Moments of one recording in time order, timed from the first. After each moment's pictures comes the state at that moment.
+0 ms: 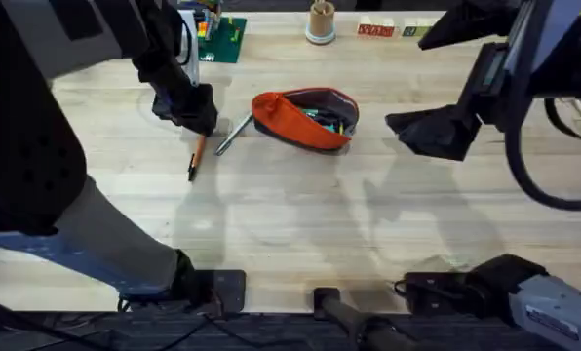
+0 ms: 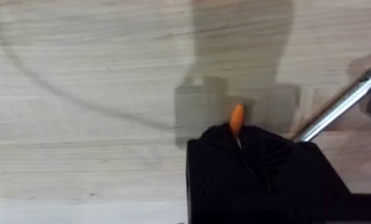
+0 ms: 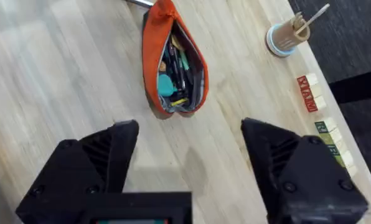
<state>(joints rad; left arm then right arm) 0.07 1.81 1.22 -0.89 0.03 0.08 0.38 1.04 1.26 -1.01 -0.29 -0.71</state>
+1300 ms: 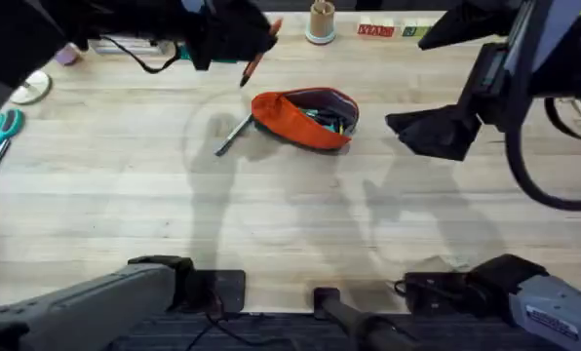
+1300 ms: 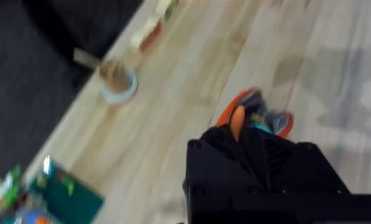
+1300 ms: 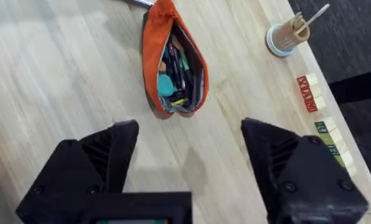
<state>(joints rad) -0.03 1.35 1.25 -0.72 0.86 0.81 0.38 1.04 1.26 -1.01 -0.29 -0.71</state>
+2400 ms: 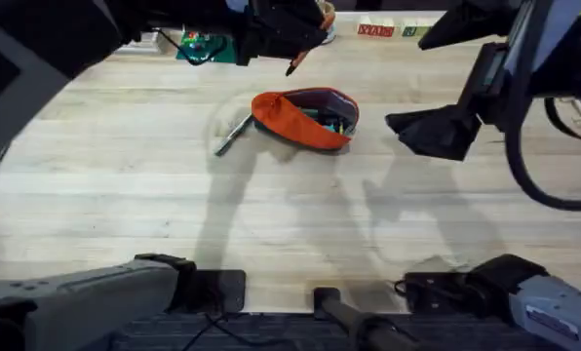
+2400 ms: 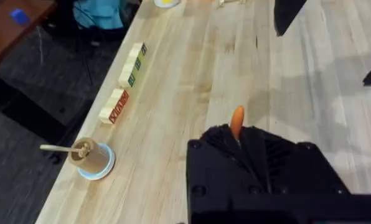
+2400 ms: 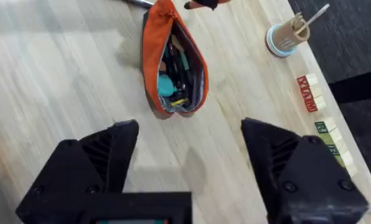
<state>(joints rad) -0.17 1.42 1.25 -0.55 1.01 0.84 0.38 1.04 1.26 -1.01 -0.29 -0.71</state>
